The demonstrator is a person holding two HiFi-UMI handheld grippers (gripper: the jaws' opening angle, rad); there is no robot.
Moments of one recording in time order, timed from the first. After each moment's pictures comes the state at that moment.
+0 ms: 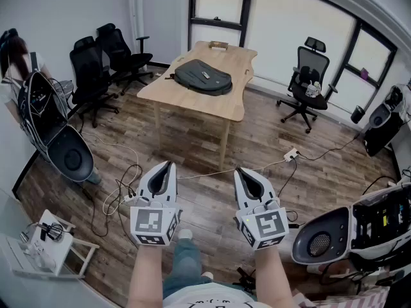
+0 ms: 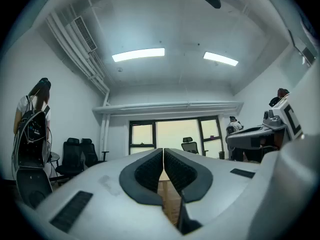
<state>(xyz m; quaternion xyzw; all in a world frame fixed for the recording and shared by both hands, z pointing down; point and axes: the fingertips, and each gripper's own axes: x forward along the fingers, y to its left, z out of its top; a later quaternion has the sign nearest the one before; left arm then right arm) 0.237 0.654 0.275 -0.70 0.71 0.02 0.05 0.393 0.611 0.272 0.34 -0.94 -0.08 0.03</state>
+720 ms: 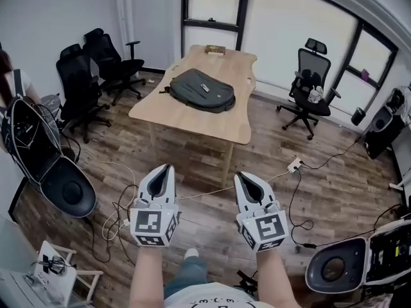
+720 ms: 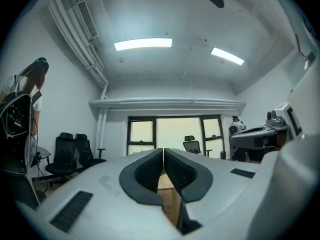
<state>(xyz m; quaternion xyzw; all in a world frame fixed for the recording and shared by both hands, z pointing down) 0.123 0.492 0.288 -0.71 0.70 0.02 0.03 0.289 0.457 0.281 0.35 -0.93 -0.08 0.04</state>
